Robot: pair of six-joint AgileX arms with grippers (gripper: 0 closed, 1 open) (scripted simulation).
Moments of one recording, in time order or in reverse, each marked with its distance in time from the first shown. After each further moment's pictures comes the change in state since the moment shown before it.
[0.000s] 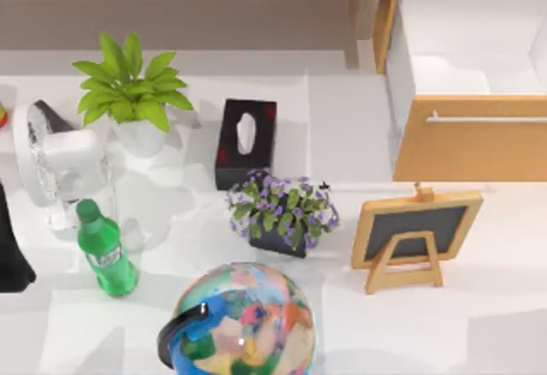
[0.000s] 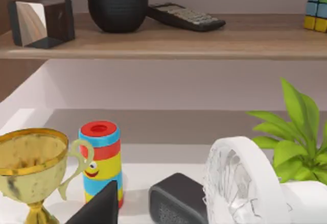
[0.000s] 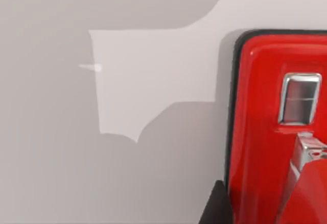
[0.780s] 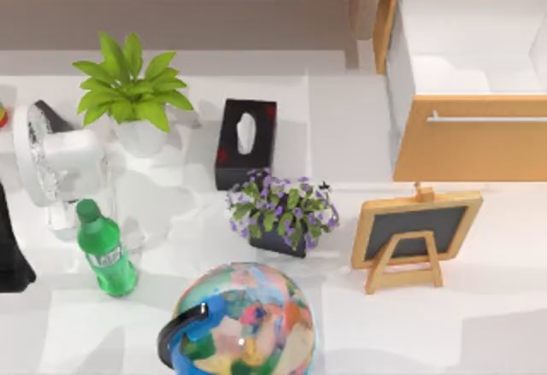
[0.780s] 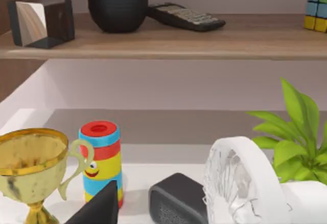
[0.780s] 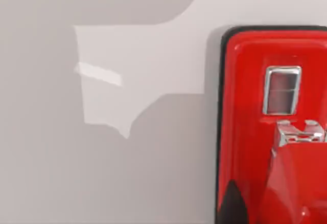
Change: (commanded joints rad) left arm 0.000 0.000 0.000 0.000 0.000 0.000; right arm 0.000 -0.020 0.025 -0.042 0.001 -0.002
